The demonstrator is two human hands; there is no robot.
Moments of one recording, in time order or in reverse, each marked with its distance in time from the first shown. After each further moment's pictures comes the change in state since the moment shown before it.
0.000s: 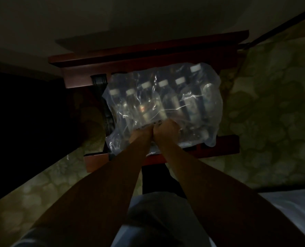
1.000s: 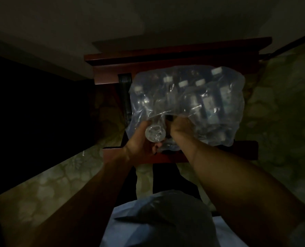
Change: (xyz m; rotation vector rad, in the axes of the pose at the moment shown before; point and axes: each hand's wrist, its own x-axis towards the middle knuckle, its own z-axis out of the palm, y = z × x) left_hand -0.042 -0.023 -0.074 -0.369 -0.518 0.060; right_hand 0.012 -0.014 0.014 -0.064 -0.008 0.030
